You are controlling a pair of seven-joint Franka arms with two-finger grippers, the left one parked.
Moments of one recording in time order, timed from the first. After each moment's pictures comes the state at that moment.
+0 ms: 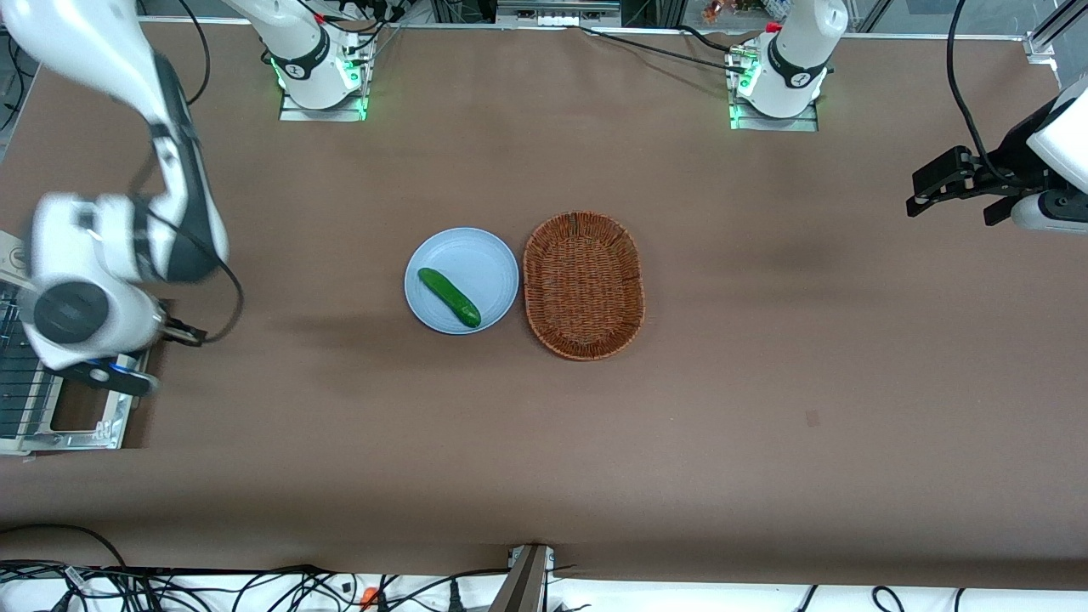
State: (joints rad) arm 0.16 0.43 -0.15 -1.52 -0.30 1.78 0.41
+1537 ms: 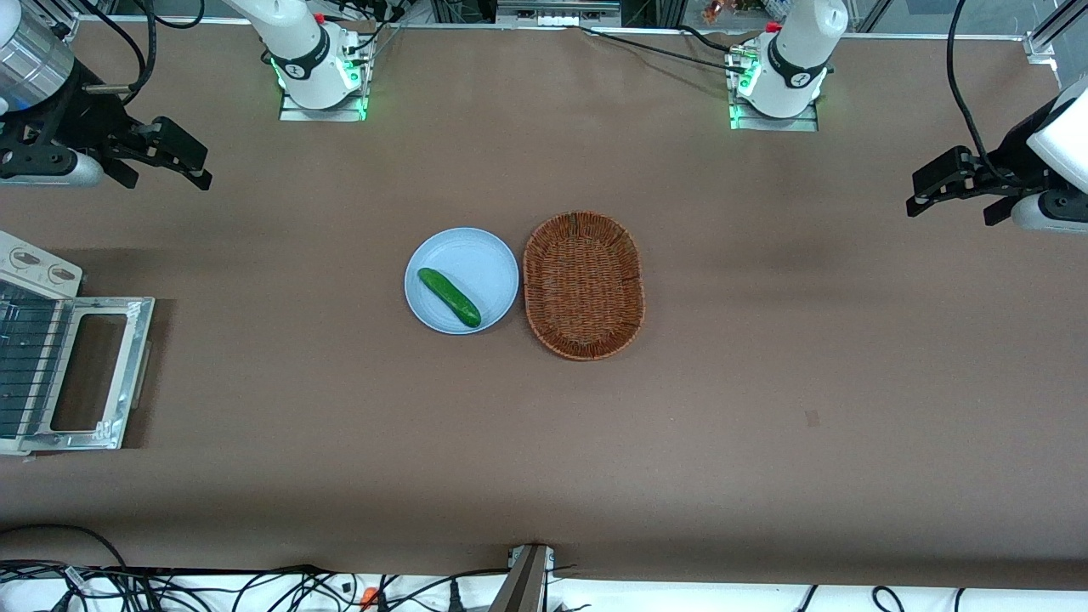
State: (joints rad) arm 0.16 -0.06 -0.02 -1.61 0.04 1.59 0.17
